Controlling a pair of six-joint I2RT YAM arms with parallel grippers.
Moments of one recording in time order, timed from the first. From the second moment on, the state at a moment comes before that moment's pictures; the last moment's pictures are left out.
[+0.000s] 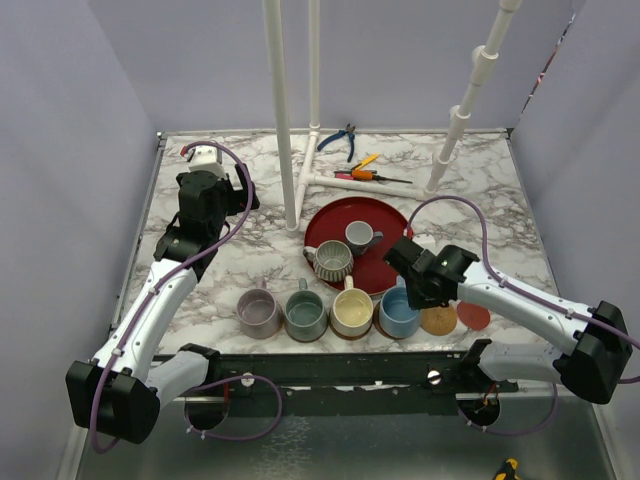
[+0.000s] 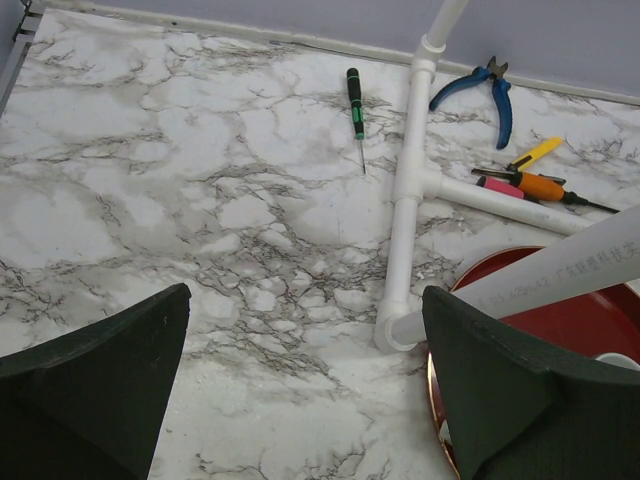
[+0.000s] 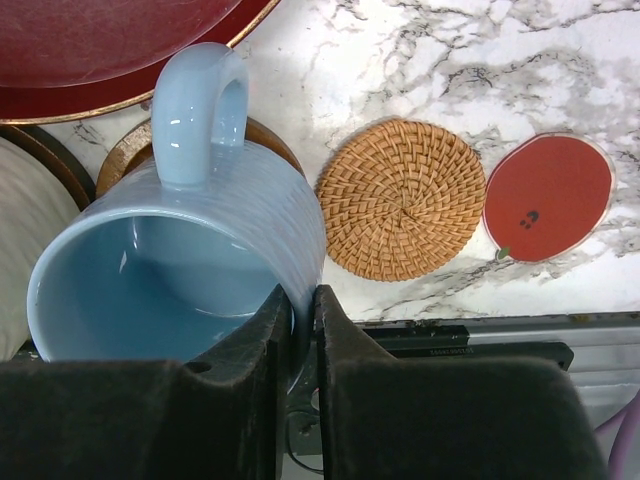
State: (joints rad) left arm -0.26 1.05 0.94 -0.18 -0.22 -0.27; right arm 0.85 1.19 0.89 -1.07 0.35 0.71
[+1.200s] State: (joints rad) left arm -0.26 1.05 0.94 -0.18 -0.21 -0.27; right arm 0.85 1.21 0.89 -1.07 0.36 0.72
